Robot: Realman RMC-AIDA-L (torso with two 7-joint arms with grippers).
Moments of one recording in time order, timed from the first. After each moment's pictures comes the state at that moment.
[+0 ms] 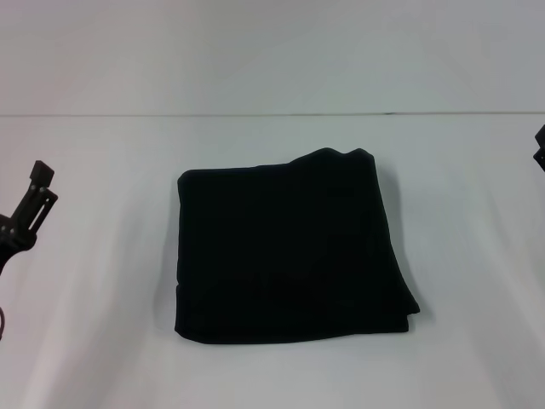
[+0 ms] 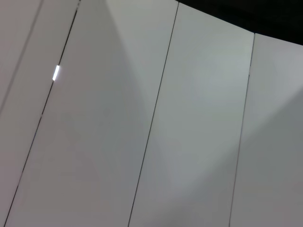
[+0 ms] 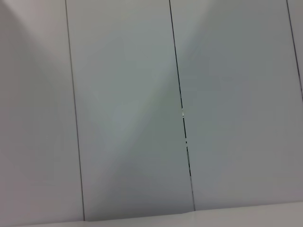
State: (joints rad) left arm -0.31 -2.16 -0.22 0.07 1.72 1.61 -0.51; right arm 0.47 2.10 -0.16 -0.02 -1.30 -1.32 0.38
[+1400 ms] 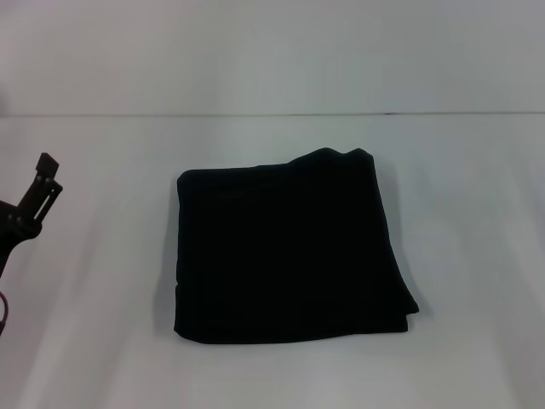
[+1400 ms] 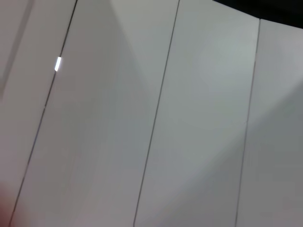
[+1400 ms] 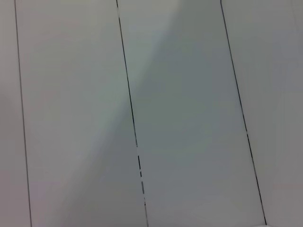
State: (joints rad) left arm -0.35 -2.17 -0.24 0.08 1.72 1.55 -0.50; right arm 0.43 2.09 -0.02 -0.03 -1.30 -1.39 0.38
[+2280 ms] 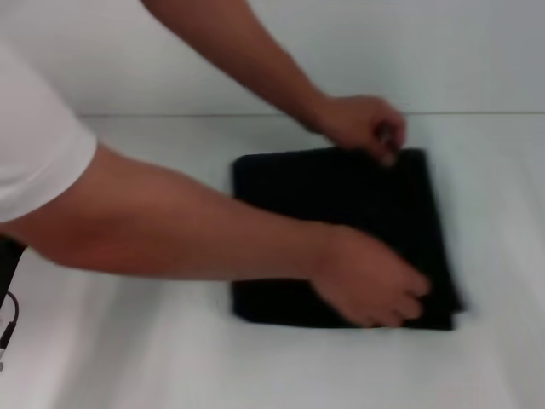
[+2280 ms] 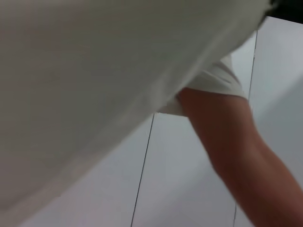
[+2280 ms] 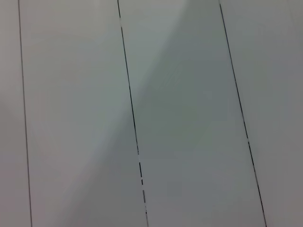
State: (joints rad) left arm -0.36 -2.17 -0.25 0.06 1.73 1.54 -0.46; right arm 0.42 2.10 -0.02 -0.04 -1.30 -1.42 0.38
